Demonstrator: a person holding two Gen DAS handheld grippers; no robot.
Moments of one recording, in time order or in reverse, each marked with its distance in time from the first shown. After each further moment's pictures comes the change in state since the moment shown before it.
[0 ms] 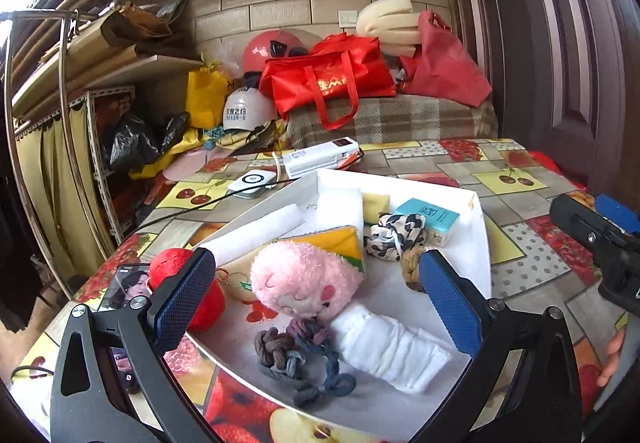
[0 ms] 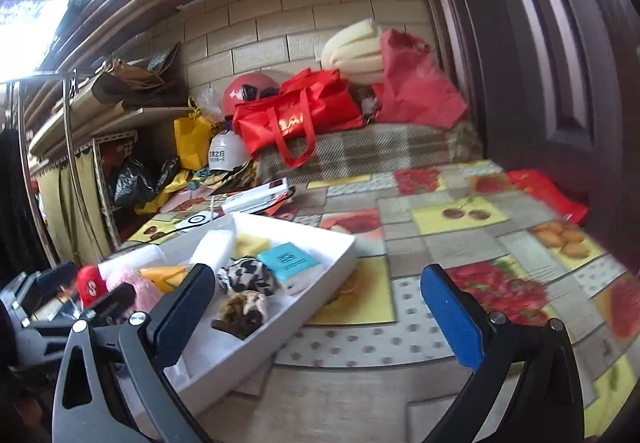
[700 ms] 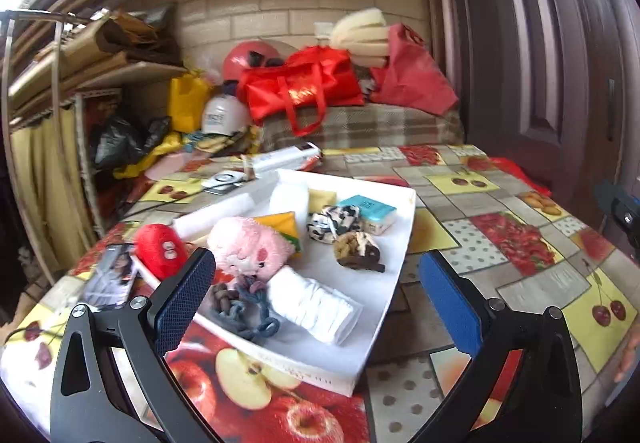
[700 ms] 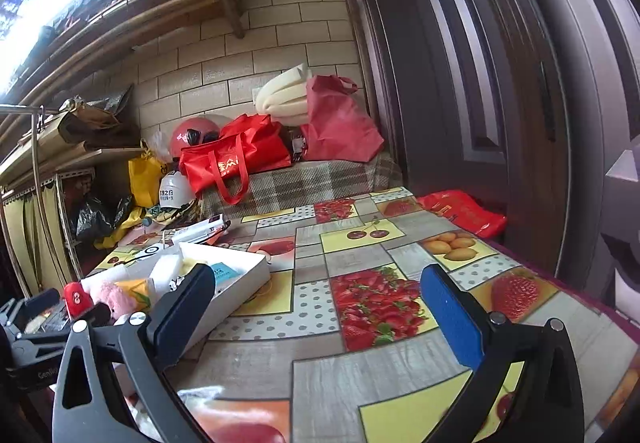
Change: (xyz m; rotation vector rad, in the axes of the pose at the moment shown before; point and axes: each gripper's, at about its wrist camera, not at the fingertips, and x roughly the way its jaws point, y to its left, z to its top) left arm -0.063 -0.040 -0.011 -0.023 -0.031 -0.042; right arm -0.100 -0.051 -0.006 0.069 -0.124 -0.194
